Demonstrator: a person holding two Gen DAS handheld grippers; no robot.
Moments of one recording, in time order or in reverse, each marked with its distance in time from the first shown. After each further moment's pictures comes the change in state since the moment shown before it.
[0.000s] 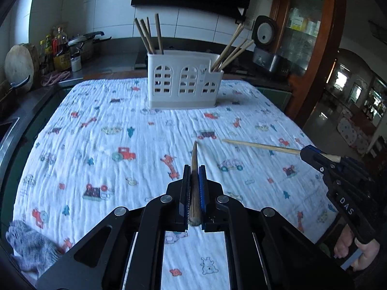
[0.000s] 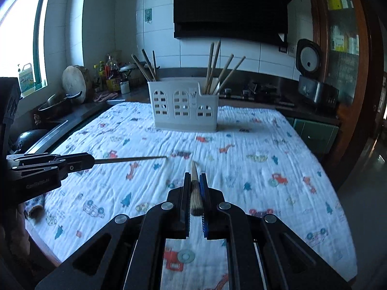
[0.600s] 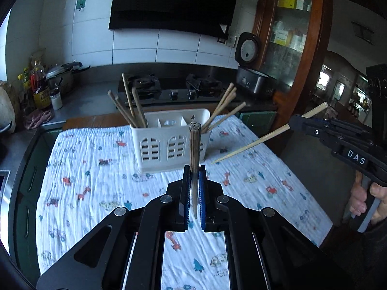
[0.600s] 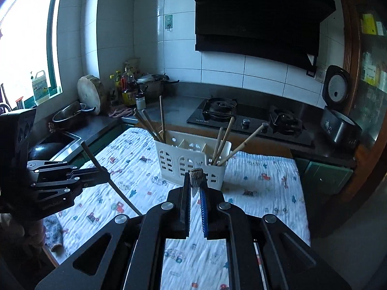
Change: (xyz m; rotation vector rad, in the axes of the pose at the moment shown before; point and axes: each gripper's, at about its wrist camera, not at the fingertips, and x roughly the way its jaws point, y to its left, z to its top) left arm -0.001 0.004 0.139 0.080 -0.062 -0.096; right arm 0.018 -0.027 0.180 -0.104 0.026 0.124
